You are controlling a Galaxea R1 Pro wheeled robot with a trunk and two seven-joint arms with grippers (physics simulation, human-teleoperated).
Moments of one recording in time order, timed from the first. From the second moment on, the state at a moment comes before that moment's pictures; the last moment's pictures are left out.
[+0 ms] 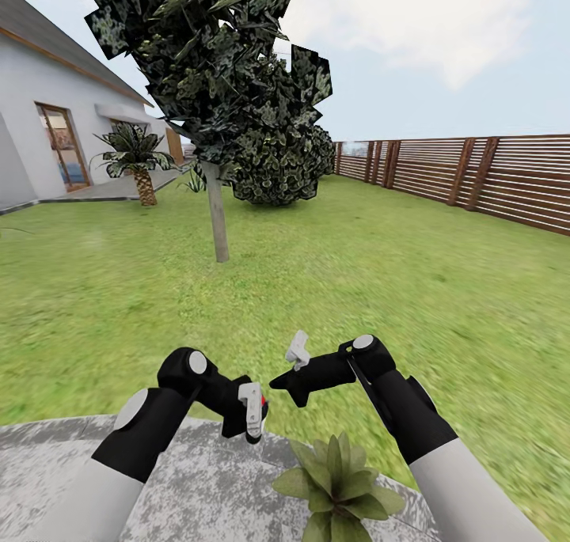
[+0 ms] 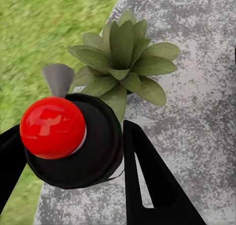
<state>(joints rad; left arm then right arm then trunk) -0.62 0.02 -0.31 -1.31 -0.84 0.35 -1.47 -0.69 0.02 0.35 -1.22 0.30 0.65 1.16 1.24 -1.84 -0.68</state>
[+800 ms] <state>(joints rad) -0.64 -0.01 -0.31 -1.31 -0.84 0.35 -1.47 -0.69 0.02 0.35 -1.22 0.30 0.65 1.16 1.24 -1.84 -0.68</state>
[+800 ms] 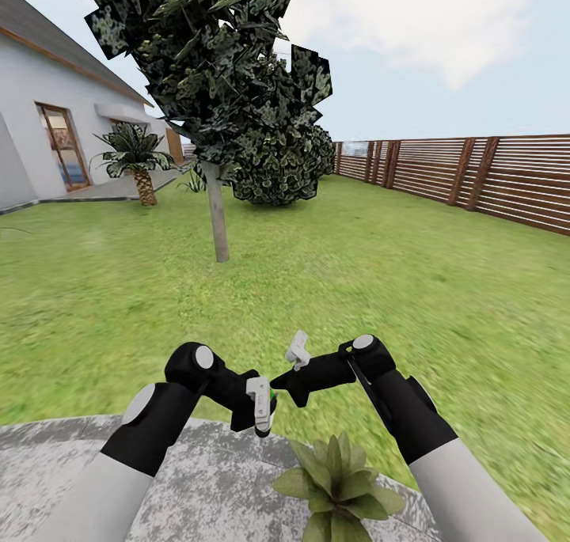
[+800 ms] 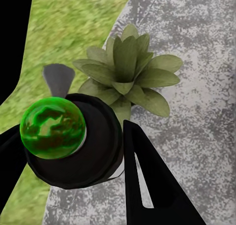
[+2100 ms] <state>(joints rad) -0.67 0.02 -0.20 -1.25 -1.05 0.34 -1.50 -0.69 0.02 0.35 -1.22 0.30 0.65 1.16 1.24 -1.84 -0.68</state>
